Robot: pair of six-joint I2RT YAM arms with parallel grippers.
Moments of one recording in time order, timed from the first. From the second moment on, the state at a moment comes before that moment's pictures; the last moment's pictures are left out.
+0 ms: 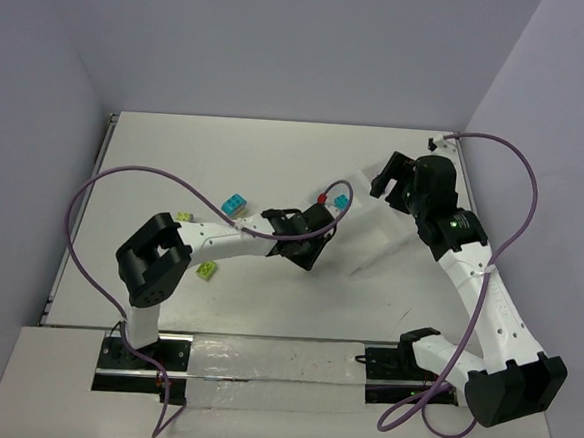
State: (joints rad) left arm -1.05 1.88 1.37 -0.53 -0.17 -0.40; right arm 0.25 1.06 1.09 -0.53 0.17 0.52
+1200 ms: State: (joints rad) left arm -1.05 1.81 1.46 -0.52 -0.21 -0.37; right arm 0.25 0.93 1.20 -0.57 0.31 0.50
